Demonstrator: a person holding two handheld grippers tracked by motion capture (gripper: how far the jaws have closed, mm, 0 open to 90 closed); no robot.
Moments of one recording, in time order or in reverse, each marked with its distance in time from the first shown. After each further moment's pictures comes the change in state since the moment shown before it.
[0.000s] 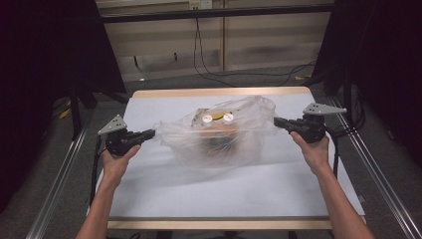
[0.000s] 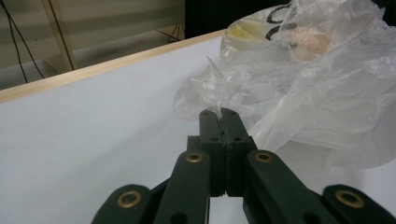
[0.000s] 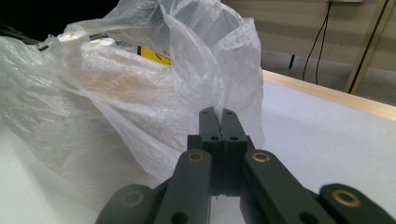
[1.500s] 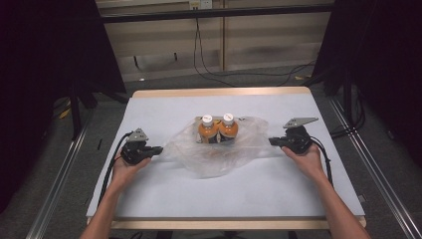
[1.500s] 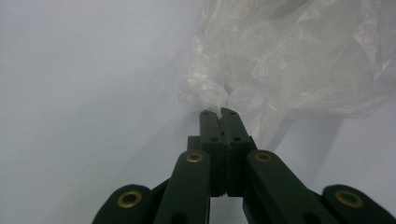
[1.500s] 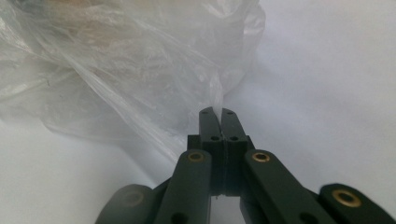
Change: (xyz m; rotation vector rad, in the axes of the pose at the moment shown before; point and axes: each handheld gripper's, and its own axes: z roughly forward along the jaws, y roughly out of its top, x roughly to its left) left arm -0.001 -0.041 0.043 0.329 0.026 0.083; right arm -0.010 -0.052 0.040 0.340 -0.039 -0.057
